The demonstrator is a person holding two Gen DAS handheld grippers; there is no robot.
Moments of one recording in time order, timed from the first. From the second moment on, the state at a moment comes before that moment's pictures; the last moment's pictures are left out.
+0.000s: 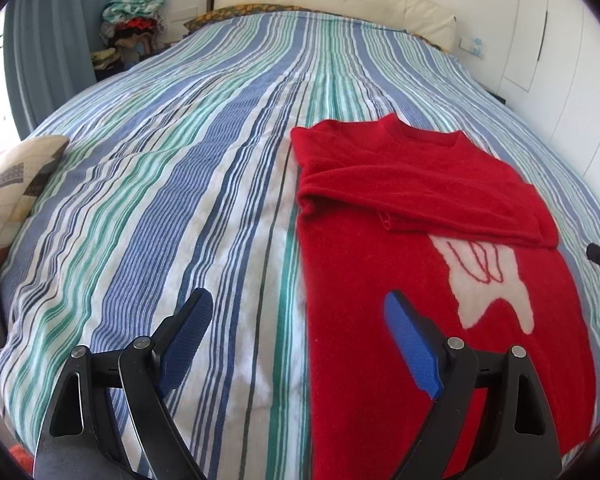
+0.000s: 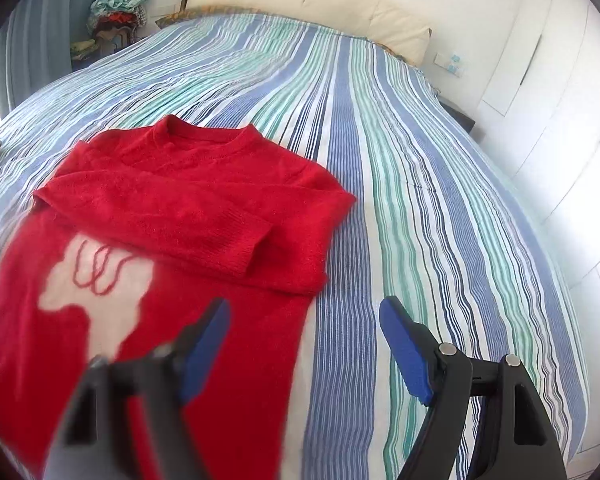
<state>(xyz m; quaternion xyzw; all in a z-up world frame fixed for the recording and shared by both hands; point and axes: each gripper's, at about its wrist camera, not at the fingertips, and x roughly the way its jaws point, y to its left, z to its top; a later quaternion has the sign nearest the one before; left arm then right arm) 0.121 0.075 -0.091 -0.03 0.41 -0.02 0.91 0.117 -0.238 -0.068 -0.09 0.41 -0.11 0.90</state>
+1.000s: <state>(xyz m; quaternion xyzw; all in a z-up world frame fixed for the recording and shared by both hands) 0.013 0.019 -0.141 0.08 0.51 -0.05 0.85 -0.010 -0.233 -0.164 -0.04 0.48 0.00 0.88</state>
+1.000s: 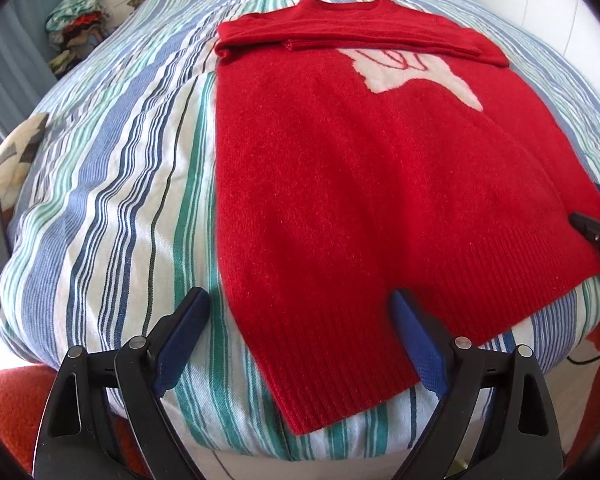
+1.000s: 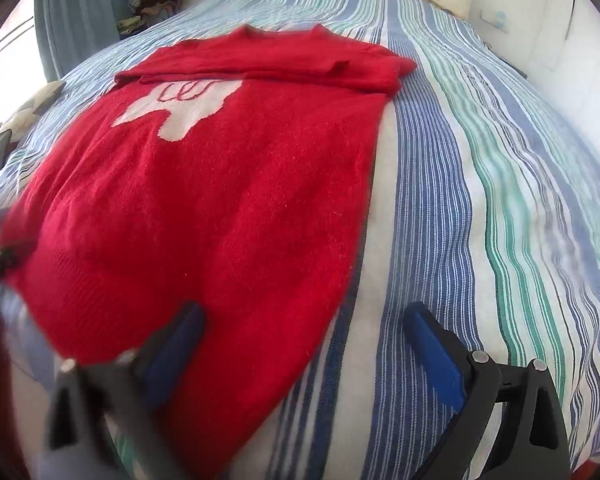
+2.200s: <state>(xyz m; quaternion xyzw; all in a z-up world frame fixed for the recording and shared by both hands) -0.002 0.048 -0.132 -0.06 0.57 -0.09 0.82 -0.048 -0.234 -0.140 0.12 0.53 0.10 0.83</state>
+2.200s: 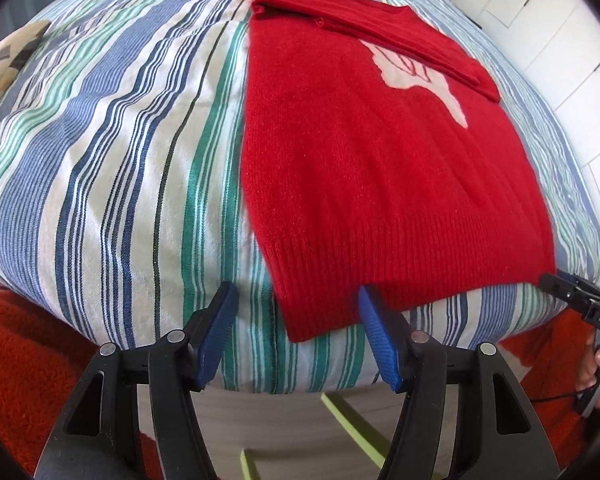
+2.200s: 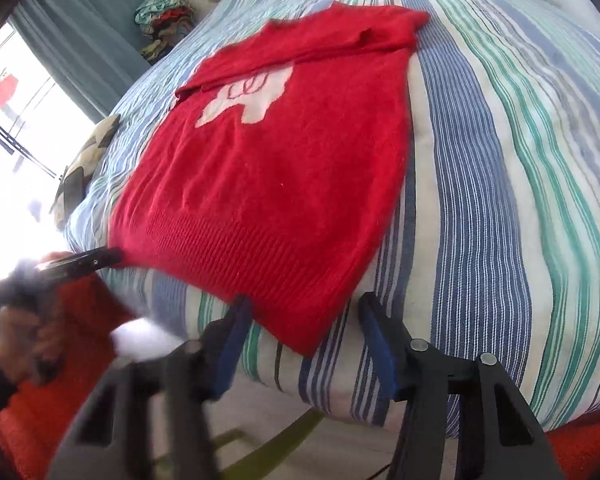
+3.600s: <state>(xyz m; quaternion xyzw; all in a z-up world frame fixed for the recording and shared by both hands) 0.000 0.075 -0.143 -0.20 0.59 -0.13 0.77 -0.056 -0.273 -0.148 0.29 0.50 0.16 0.80</state>
